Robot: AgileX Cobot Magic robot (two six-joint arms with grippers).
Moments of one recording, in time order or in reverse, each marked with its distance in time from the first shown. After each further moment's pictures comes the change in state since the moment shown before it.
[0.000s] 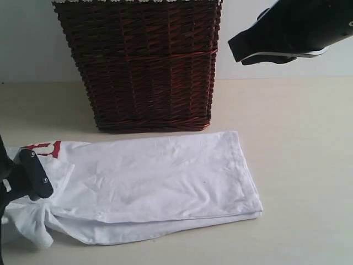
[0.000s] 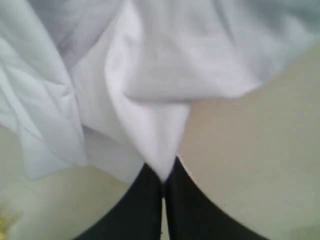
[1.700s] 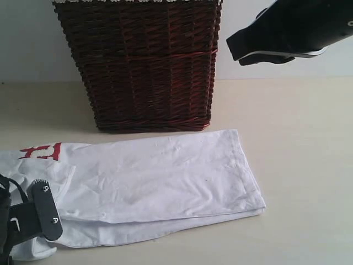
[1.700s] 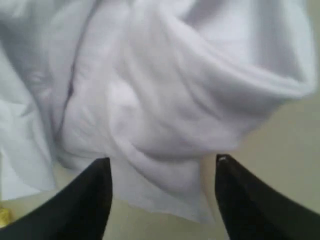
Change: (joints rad) left arm -0.225 0.024 0.192 0.233 -0.144 -0.350; right arm 0.000 0.000 0.000 0.022 0.000 -0.002
